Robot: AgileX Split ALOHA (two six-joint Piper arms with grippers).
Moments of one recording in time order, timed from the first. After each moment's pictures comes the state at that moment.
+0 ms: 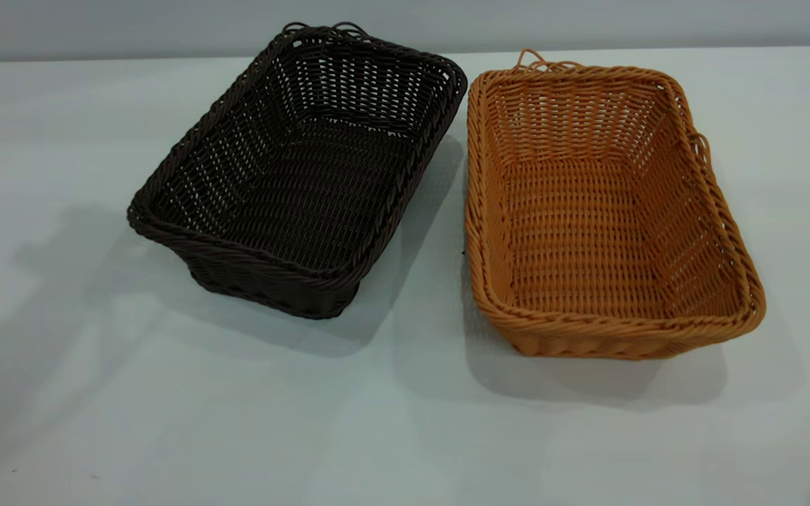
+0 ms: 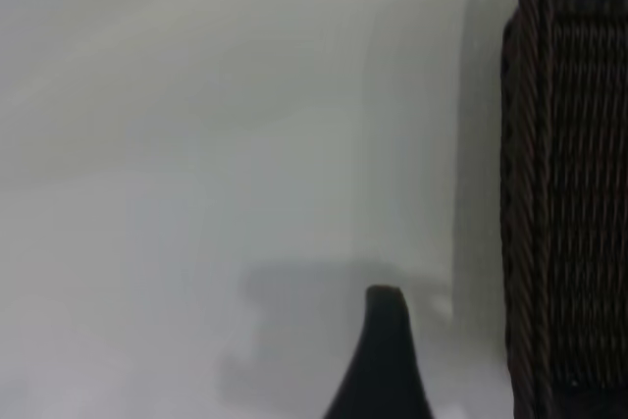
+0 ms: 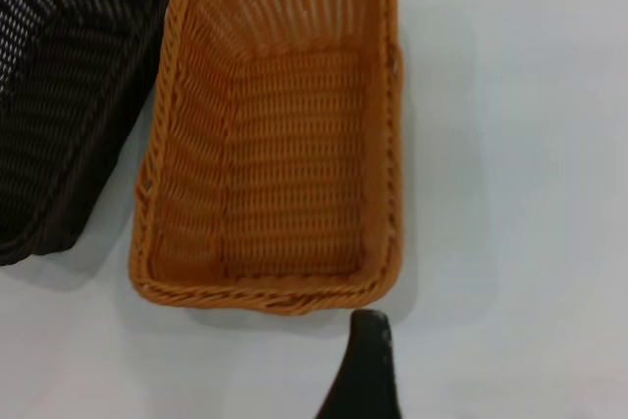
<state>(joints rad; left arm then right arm) -0.16 1.69 -1.06 -0.09 0.25 0.21 0.04 0.49 -0.51 0.20 0.85 0.02</state>
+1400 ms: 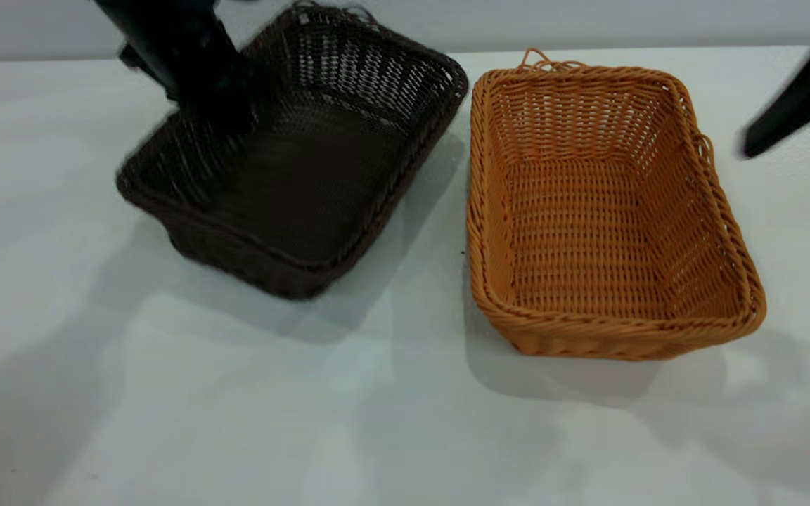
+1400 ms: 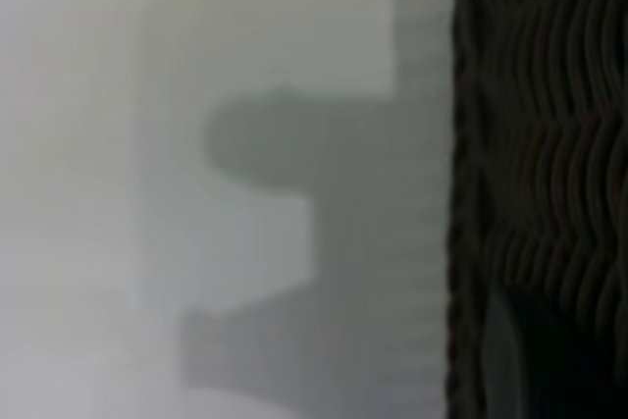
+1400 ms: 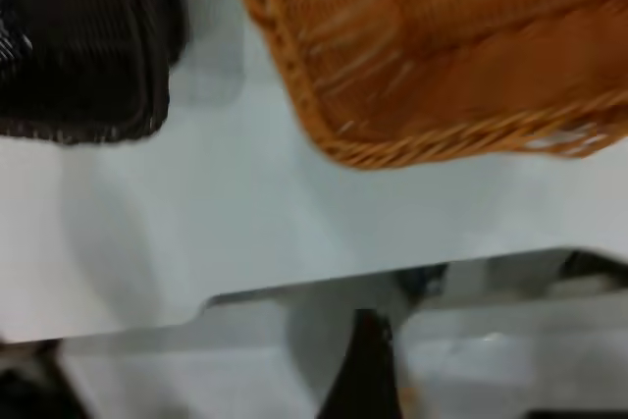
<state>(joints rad) -0.24 2.36 -1.62 -0.10 0.29 0.24 0.09 1.44 -0.59 0.90 0.71 -0.15</state>
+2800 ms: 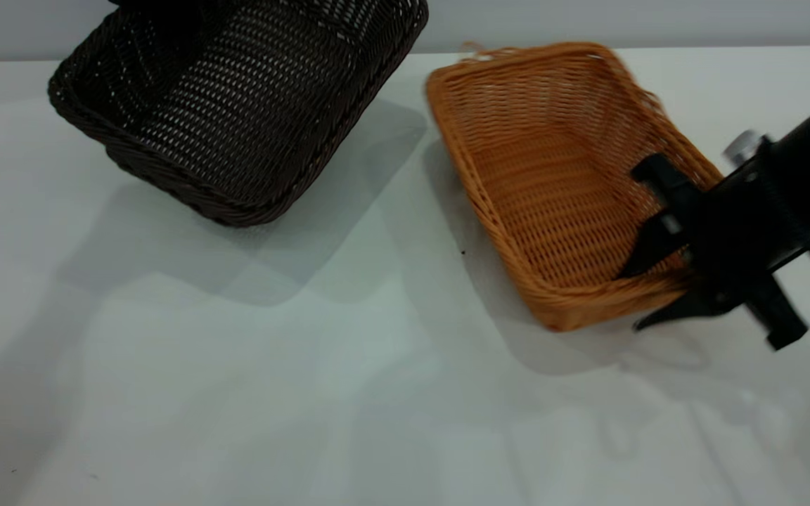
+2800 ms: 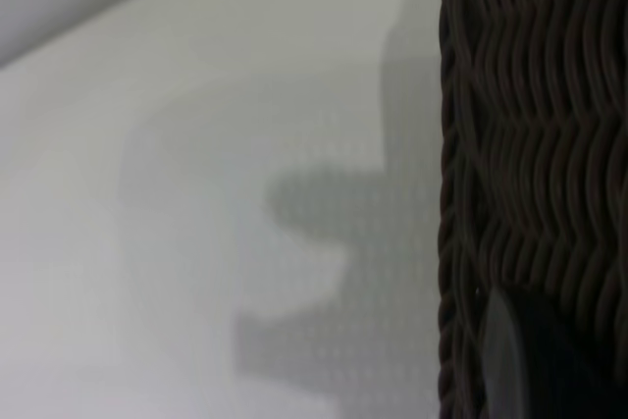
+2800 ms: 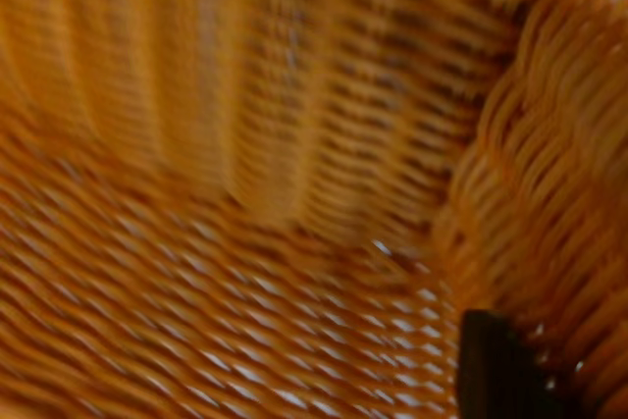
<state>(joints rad) -0.19 2.27 -1.65 -0.08 0.34 0.36 0.09 2.16 -0.79 1.47 0.44 -0.39</state>
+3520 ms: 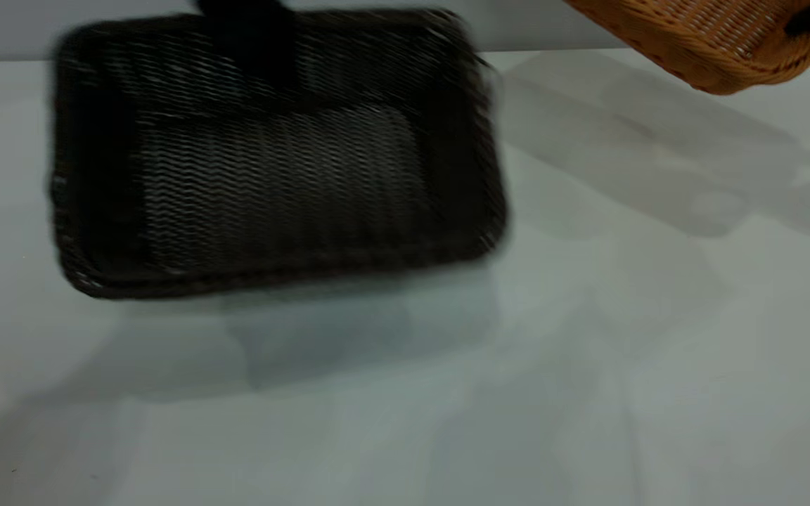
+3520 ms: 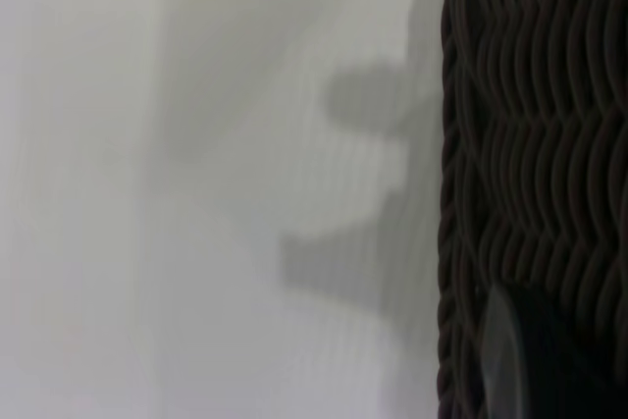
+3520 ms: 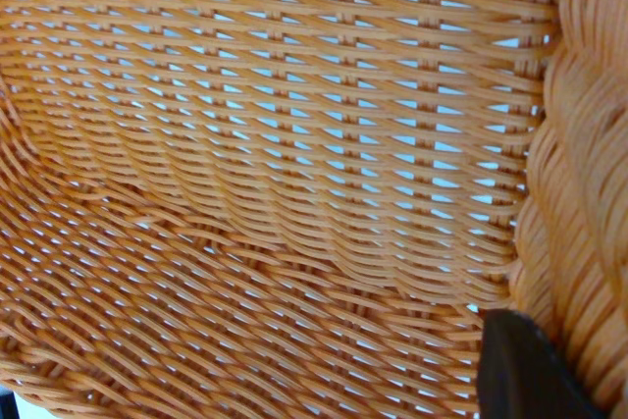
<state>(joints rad) -0.43 2.24 -1.65 -0.21 0.61 1.17 -0.32 2.11 -1.23 1.31 0.74 -0.79</state>
